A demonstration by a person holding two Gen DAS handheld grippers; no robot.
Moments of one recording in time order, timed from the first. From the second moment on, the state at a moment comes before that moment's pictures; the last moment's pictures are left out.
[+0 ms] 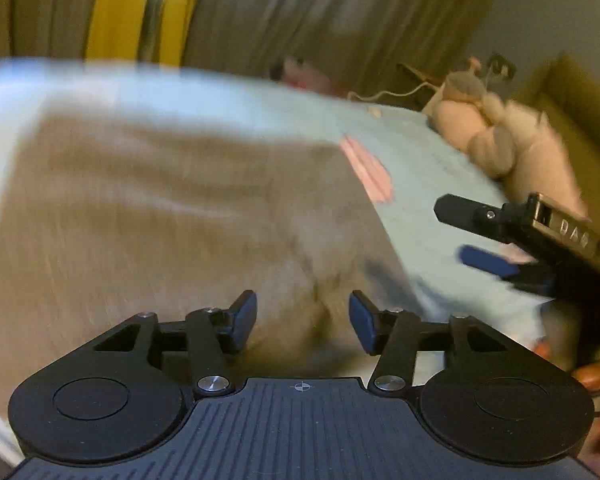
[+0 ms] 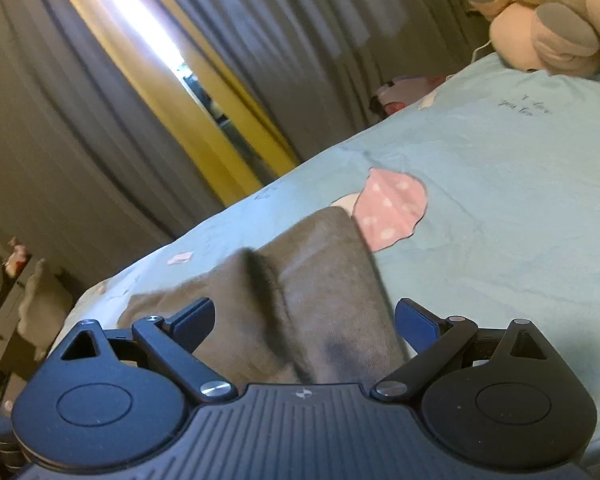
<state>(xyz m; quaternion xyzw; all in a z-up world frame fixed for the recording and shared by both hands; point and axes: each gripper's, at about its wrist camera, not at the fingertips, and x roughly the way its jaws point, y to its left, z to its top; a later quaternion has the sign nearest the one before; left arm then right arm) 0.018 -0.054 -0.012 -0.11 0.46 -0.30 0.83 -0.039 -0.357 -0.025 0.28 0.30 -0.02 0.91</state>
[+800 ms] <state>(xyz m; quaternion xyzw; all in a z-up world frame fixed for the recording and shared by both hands) 0.016 0.106 -0.053 -0.22 0.44 0.02 0.87 0.064 -0.352 -0.090 0.43 0.46 0.04 0.78</state>
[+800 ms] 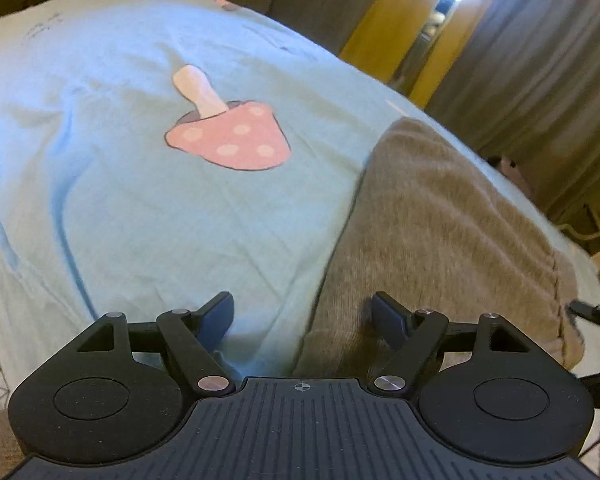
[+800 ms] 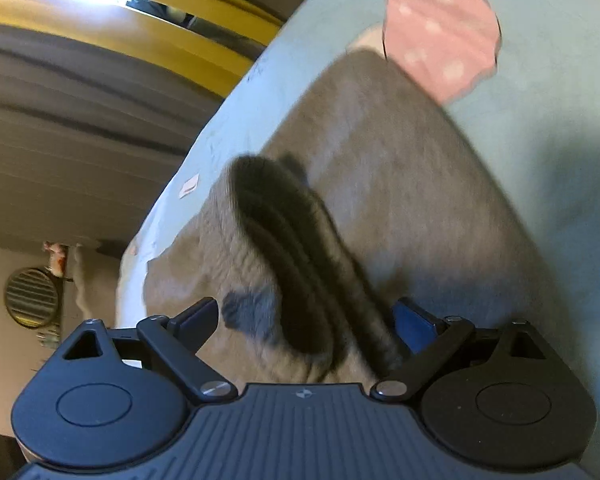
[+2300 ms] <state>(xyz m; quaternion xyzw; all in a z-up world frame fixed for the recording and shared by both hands) 0.015 0.110 -0.060 -0.27 0.44 0.03 0.85 0.076 -0.278 0.040 0.35 0.32 0.17 0.86</state>
